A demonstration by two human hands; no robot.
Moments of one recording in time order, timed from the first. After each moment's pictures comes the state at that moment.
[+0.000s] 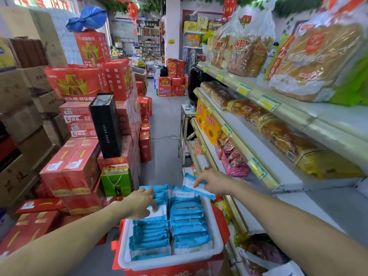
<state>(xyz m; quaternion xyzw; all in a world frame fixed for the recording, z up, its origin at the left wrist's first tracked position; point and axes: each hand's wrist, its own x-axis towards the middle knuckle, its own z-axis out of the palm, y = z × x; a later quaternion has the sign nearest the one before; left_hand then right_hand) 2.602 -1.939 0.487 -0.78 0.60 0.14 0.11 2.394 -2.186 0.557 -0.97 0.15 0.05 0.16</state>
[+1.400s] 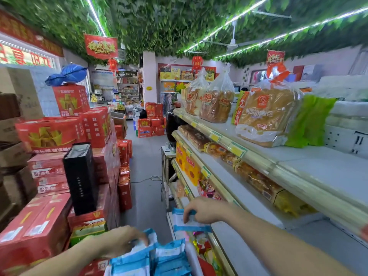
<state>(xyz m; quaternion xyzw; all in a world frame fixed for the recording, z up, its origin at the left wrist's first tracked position) 2.631 -1.972 0.571 -0.69 0.70 0.17 -0.05 2.380 -2.180 0.668 -0.97 0.17 0.08 0.14</state>
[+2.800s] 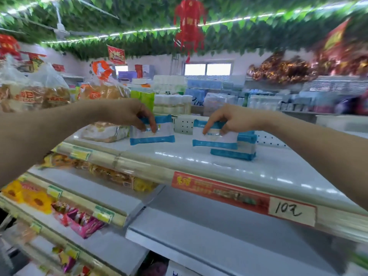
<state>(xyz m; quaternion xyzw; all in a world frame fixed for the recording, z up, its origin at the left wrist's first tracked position) 2.300 -2.245 0.924 -0.37 0.92 0.10 -0.09 1.953 -2.149 0.916 -0.83 0.54 -0.12 0.06</state>
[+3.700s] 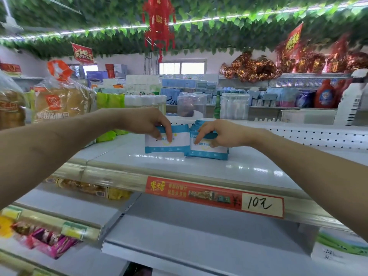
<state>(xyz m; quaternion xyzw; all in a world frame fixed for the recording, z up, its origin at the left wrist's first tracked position) 2.180 -2.249 0.913 -0.24 0.96 0.10 -0.06 1.900 -2.140 0.871 -0.79 0.59 -0.17 0.08</state>
